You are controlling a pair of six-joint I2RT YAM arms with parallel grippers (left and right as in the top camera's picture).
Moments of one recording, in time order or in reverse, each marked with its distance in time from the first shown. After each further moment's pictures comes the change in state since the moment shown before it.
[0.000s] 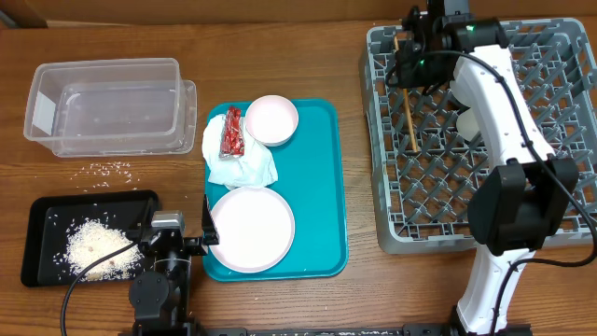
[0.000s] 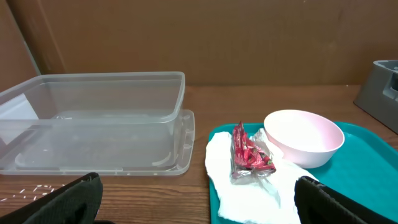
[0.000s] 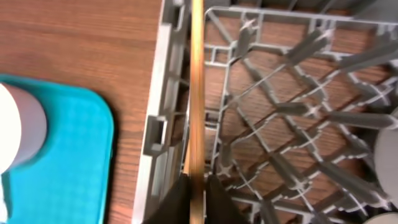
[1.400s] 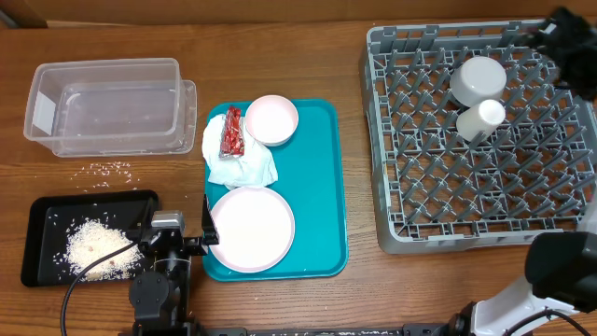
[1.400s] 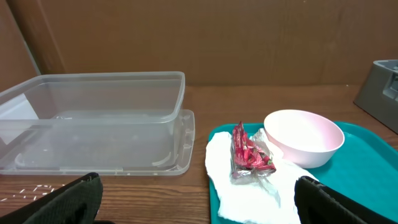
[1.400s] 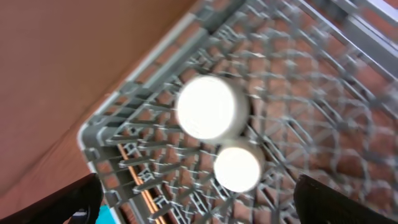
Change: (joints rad) left arm 0.000 0.000 0.000 0.000 0.000 0.000; right arm -0.469 -0.283 0.068 -0.153 -0.014 0.462
